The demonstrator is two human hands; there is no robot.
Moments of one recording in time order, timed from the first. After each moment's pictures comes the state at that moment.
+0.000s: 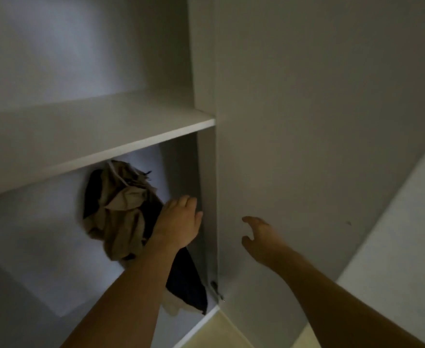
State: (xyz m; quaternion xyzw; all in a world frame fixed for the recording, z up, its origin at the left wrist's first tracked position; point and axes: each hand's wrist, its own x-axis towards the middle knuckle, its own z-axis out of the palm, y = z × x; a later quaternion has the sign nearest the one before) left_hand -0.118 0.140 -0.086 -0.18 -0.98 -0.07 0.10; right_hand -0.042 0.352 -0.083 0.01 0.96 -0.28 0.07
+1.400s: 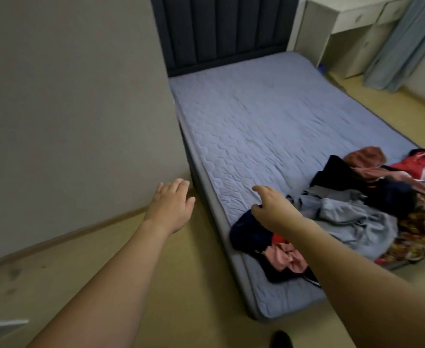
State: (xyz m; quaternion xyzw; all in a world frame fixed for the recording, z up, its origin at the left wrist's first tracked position) left_hand 0.832 0.844 -0.236 -0.70 -0.71 -0.02 -0.07; right_hand 1.086 0.877 -0.224 0.60 0.75 -0.29 -0.01
